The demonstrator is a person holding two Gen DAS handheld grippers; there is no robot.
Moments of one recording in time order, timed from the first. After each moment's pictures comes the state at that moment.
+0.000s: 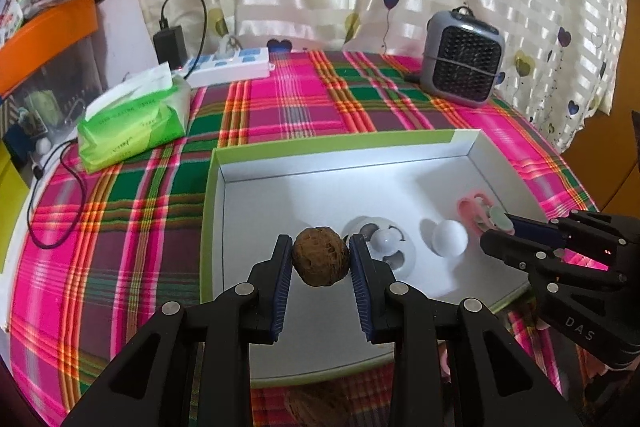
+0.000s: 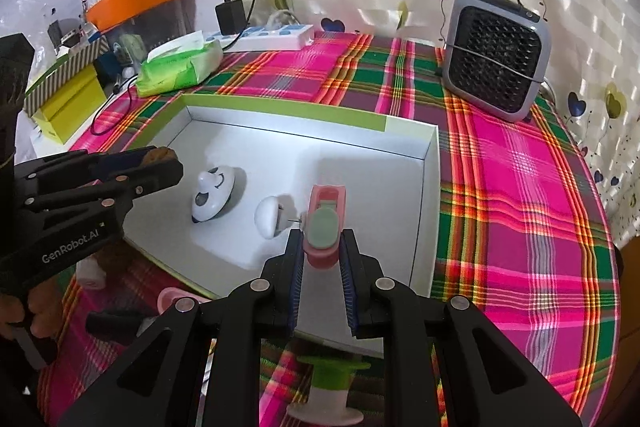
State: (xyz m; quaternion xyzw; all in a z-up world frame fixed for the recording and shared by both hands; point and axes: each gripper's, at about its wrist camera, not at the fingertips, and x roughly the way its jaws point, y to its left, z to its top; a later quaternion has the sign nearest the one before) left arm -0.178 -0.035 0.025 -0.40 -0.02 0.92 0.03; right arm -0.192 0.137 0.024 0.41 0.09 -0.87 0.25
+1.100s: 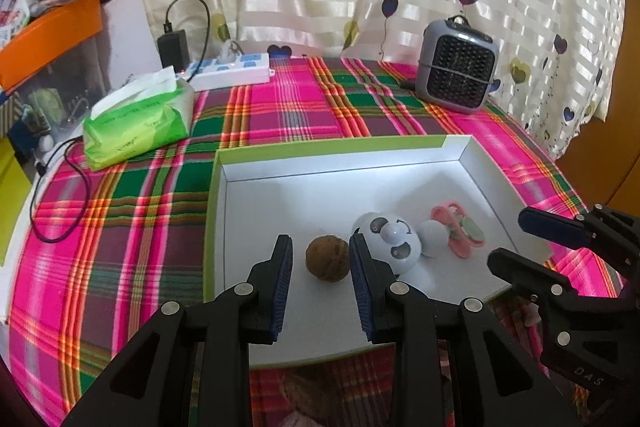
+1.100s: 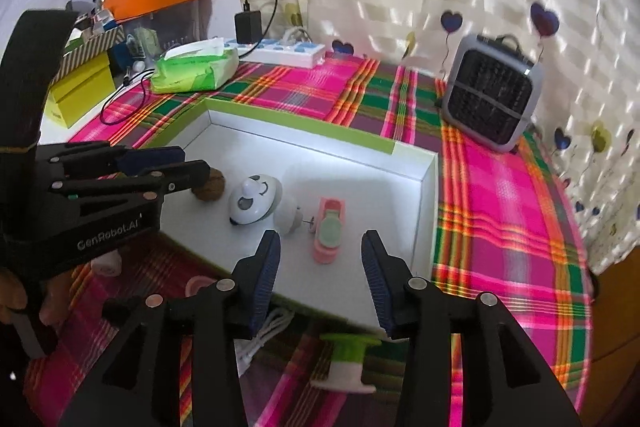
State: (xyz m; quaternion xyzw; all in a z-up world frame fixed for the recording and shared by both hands) left arm -0.164 -0.035 0.036 -0.38 -0.03 0.92 0.03; right arm -0.154 0.129 0.047 0.36 0.14 -0.89 0.24
